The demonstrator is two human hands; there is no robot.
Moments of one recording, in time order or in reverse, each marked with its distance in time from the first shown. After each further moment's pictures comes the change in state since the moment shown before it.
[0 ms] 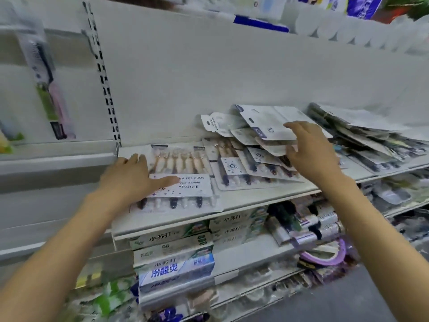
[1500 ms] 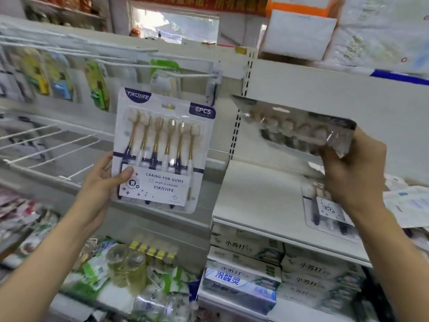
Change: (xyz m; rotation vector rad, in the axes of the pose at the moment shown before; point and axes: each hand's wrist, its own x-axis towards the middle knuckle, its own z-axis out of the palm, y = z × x) left_hand -0.198 -0.164 0.010 -1.594 0.805 -0.229; right_hand -0.005 -0.174 -0.043 0.876 0.383 -0.587
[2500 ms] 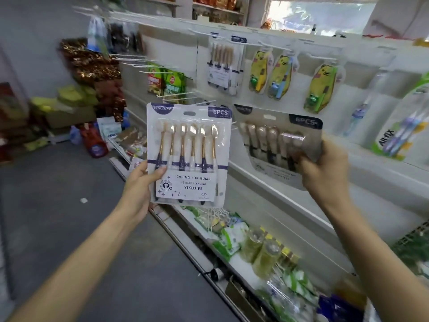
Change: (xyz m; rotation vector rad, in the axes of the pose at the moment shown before) left_hand -0.126 0.106 -0.443 0.009 0.503 -0.070; right_hand -0.042 -0.397 0.348 0.552 -0.317 0.028
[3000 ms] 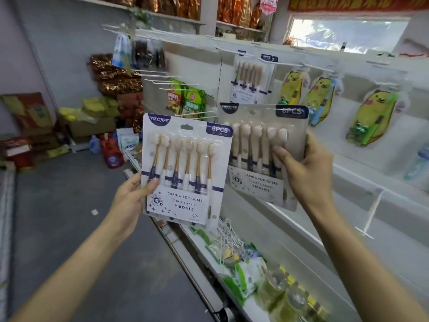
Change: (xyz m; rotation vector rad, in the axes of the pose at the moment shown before) left_hand 0.105 0.005 -0.052 0.054 -0.023 0.126; right_hand 0.098 0.020 0.129 0.221 0.007 0.008
